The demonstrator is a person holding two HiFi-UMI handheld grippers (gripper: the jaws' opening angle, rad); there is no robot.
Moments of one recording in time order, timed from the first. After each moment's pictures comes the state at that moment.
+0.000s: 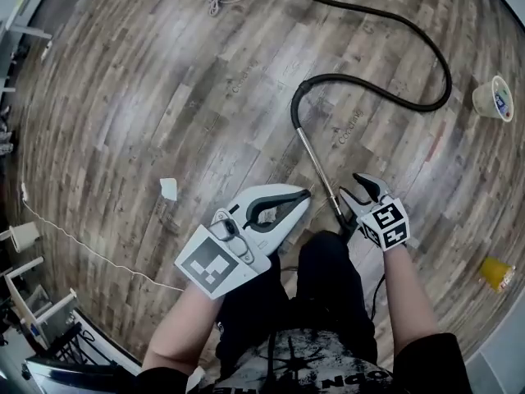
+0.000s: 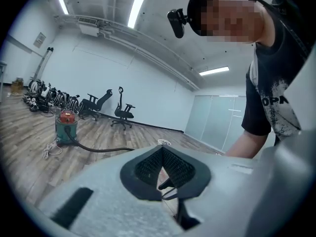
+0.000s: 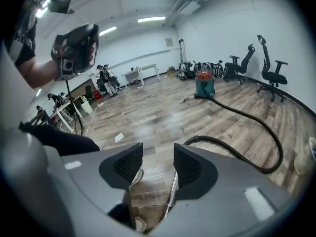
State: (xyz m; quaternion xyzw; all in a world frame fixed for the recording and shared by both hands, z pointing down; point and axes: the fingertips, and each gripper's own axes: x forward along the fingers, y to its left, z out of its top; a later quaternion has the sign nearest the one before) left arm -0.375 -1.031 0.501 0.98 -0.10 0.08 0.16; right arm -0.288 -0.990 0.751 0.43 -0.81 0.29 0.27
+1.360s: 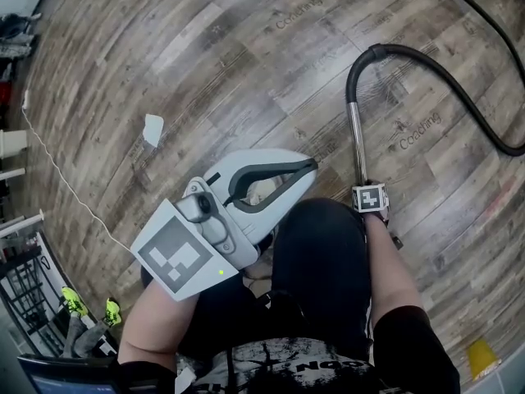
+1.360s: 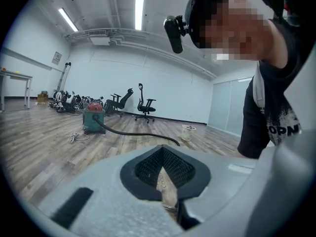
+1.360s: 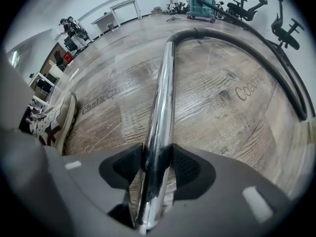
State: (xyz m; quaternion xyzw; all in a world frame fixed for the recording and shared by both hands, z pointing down) left arm -0.429 -1.048 0.798 0.95 -0.24 0.11 0.13; right arm -0.295 -0.949 1.317 0.39 -0.66 0.42 0.48
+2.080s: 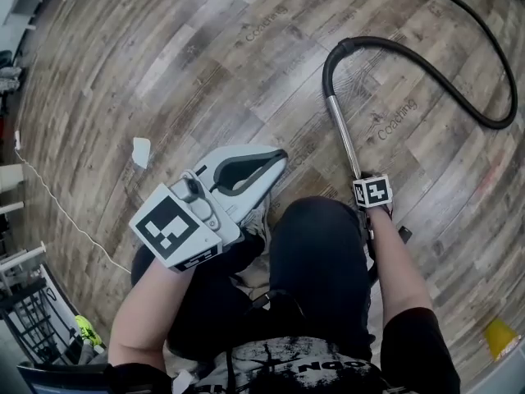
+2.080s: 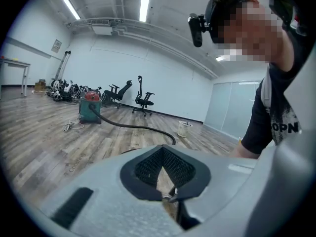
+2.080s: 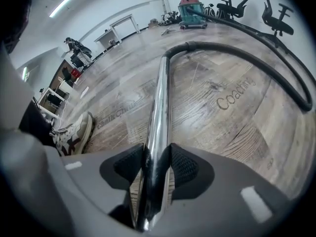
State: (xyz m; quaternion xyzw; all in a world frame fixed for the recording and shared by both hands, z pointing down) left arm -0.422 -1.040 0.830 0.95 -0.21 0.14 0.18; right arm -0.270 -0.960 1.271 0.39 -0.69 0.45 0.41
